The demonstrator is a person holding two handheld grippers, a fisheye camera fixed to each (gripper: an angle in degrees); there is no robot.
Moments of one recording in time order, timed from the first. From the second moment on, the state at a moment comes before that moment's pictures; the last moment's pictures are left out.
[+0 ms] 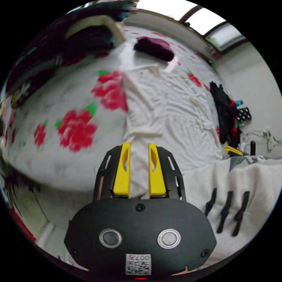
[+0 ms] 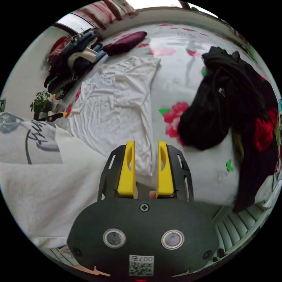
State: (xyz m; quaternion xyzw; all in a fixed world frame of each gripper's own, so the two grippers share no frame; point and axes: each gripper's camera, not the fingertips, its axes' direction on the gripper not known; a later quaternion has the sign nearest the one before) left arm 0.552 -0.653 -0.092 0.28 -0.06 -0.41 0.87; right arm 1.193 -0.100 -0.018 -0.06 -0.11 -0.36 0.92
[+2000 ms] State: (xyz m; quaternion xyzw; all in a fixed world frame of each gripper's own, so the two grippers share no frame) left arm 0.099 -0.687 -0.188 0.39 0.15 -0.30 0.86; right arm 1.247 -0.295 0.187 -0.06 -0.38 -0.01 0.92
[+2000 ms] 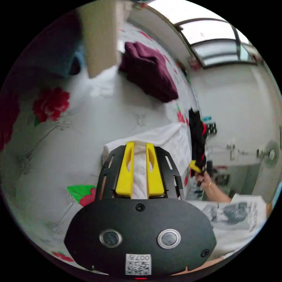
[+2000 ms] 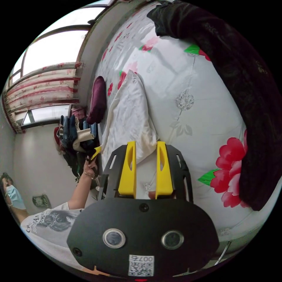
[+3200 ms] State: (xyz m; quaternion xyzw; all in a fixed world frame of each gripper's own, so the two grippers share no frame) left arm 0.215 -0.480 -0.016 0.52 0.30 -0.42 0.68; right arm 0.801 -0.199 0.195 -0.16 -0.30 -0.52 0.78
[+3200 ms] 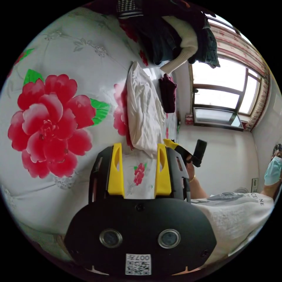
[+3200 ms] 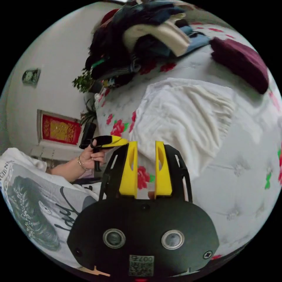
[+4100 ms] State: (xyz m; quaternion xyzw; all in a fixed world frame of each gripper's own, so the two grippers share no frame) left arm 0.183 -0.665 -0.331 0.58 0.27 -0.12 0.76; right arm 0.893 -0.452 0.091 -0.15 -0.64 -0.27 0.71
